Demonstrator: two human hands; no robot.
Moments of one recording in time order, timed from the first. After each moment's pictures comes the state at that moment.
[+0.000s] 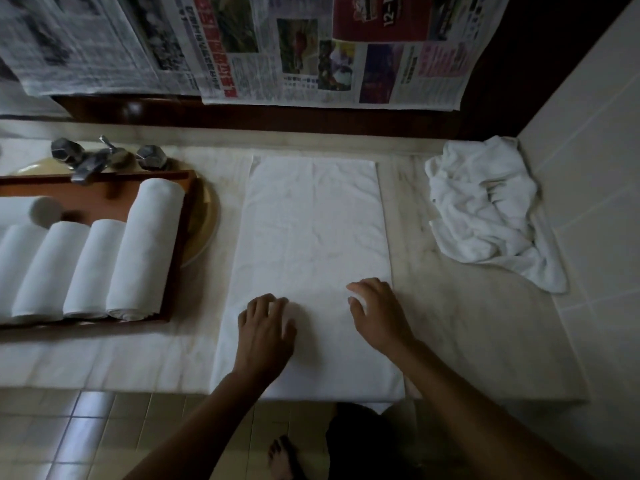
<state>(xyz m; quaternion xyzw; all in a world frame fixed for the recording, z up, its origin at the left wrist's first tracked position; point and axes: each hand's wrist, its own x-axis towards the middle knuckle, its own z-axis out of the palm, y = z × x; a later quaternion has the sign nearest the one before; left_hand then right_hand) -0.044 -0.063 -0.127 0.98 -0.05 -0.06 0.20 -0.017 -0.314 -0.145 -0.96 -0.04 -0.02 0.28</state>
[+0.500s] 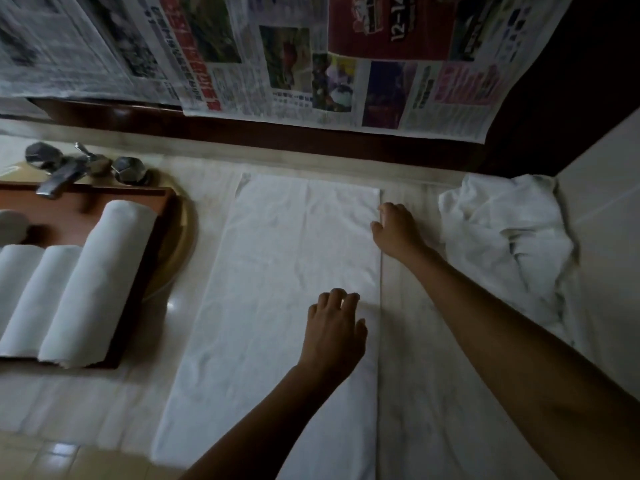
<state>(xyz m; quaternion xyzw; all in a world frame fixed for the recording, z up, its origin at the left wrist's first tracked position) 0.065 -0.238 -0.093 0.96 -0.07 -0.09 0.25 0.257 -0.400 -0.114 -0.97 0.03 0.09 0.23</state>
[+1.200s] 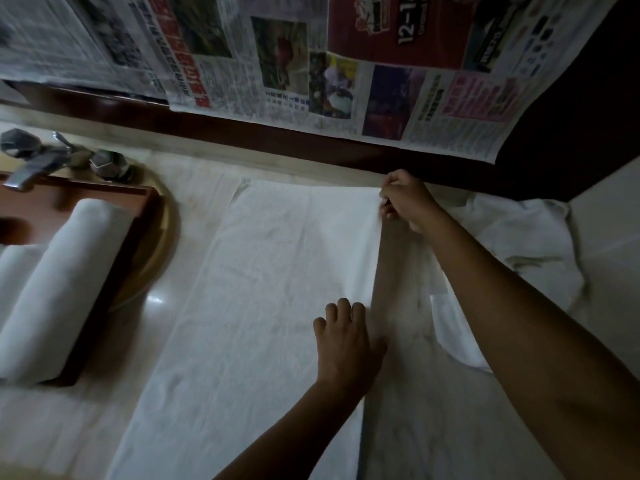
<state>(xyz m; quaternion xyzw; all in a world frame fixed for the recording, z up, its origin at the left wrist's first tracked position) 0.097 -0.300 -0.117 0.97 0.01 -0.13 0.21 0.353 -0.422 -0.080 -0.83 0.12 0.13 0.53</state>
